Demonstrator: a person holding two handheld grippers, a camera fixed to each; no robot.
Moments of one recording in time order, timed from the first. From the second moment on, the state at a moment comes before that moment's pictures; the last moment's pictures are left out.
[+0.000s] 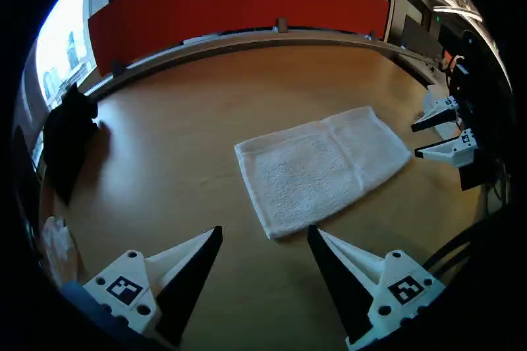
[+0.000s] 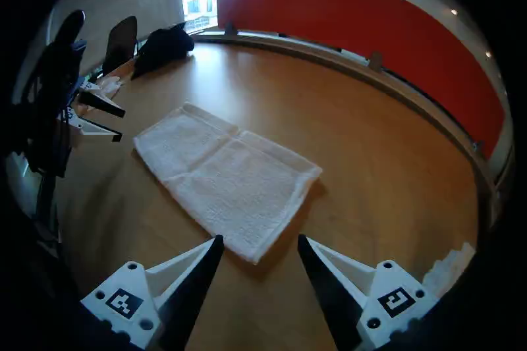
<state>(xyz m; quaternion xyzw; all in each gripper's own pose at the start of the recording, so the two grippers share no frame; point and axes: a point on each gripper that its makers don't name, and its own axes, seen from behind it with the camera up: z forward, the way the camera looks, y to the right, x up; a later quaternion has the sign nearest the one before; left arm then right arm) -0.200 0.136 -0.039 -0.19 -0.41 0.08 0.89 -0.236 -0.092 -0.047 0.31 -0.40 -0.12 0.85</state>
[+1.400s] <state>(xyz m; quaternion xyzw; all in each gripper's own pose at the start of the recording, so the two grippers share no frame) -0.172 0.082 -0.102 -0.10 -0.36 0.04 0.92 -0.264 -0.092 -0.056 0.37 -0.42 -0.18 0.81</state>
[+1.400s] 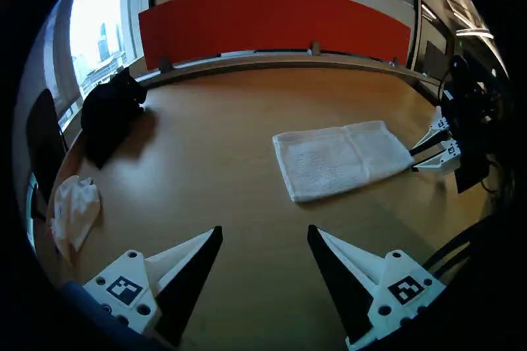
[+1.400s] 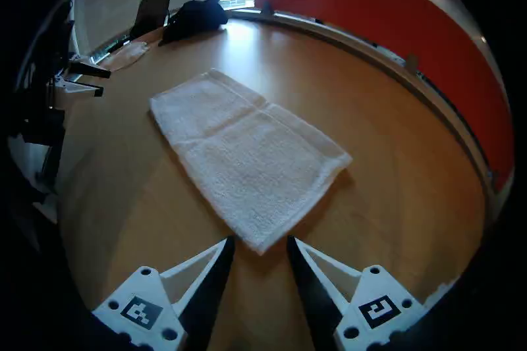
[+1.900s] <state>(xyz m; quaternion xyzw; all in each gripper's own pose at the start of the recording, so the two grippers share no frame) -0.168 0.071 -0.111 -0.08 -0.36 0.04 0.93 -0.268 -0.090 -0.058 0.38 -0.42 -0.19 0.80</state>
